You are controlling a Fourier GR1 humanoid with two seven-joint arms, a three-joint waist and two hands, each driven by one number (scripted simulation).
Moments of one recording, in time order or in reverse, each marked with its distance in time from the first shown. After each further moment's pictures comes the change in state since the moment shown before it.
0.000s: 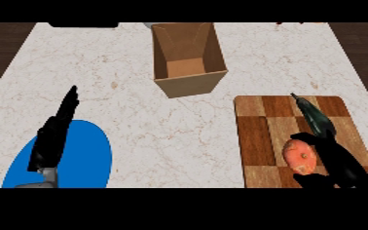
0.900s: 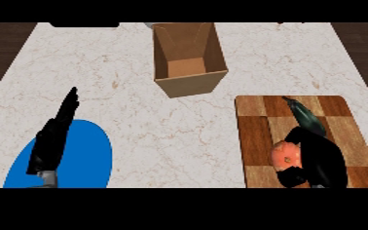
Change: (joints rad) left arm 0.020 -0.020 0.007 -0.034 -0.016 -0.015 0.011; right arm -0.010 0.166 0.113 -0.098 0.429 -0.225 0.259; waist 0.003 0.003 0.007
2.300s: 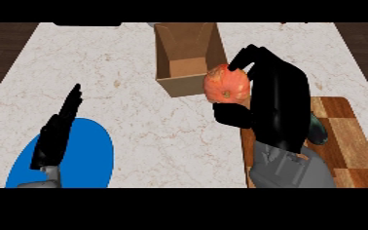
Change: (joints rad) left arm -0.031 -0.011 0.004 0.010 -0.016 -0.016 0.013; right arm -0.657 0.175 0.175 -0.135 0.021 -0.036 0.326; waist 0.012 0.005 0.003
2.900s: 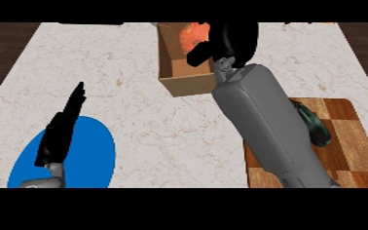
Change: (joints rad) left arm -0.018 -0.013 -0.005 0.016 -0.013 0.004 -0.007; right arm -0.421 0.000 -0.131 0.614 -0.166 -0.161 -0.008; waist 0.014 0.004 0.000
